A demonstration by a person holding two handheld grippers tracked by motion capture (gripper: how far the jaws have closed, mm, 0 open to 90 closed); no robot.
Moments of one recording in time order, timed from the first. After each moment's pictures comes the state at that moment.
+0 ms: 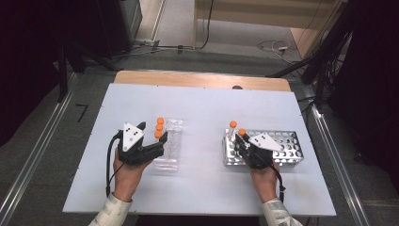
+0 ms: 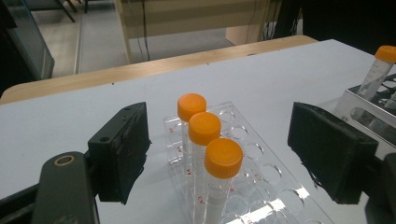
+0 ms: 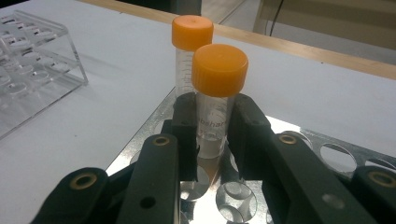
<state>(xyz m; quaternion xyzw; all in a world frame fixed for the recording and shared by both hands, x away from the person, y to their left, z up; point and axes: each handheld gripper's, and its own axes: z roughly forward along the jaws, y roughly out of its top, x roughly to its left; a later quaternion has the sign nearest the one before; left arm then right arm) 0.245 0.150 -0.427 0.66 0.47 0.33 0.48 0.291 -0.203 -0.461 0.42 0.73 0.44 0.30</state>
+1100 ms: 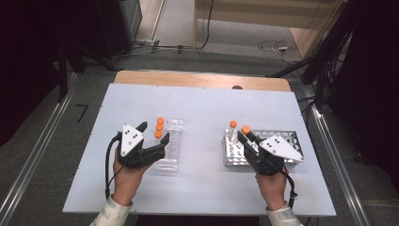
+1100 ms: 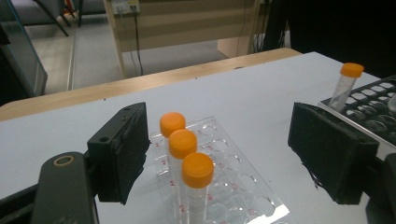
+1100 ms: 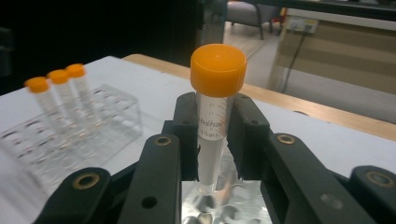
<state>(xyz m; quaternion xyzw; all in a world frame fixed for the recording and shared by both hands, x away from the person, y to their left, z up) 0.230 0.142 -0.413 0.66 0.45 0.33 0.50 0.247 -0.200 -0.401 0.37 0.71 0.51 0.31</state>
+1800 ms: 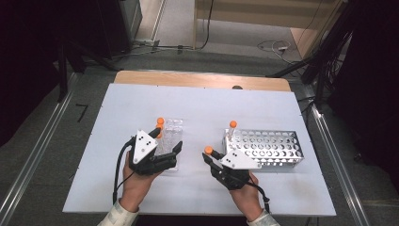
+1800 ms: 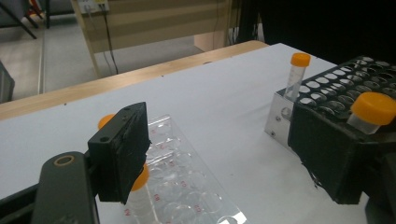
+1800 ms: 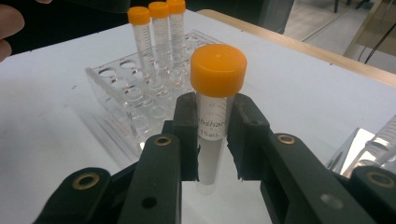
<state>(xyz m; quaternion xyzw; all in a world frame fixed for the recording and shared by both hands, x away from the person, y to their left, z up) 0.221 0.114 -0.415 0.69 0.41 0.30 0.51 0.230 -0.136 -0.442 0.30 0.79 0.49 0.22</state>
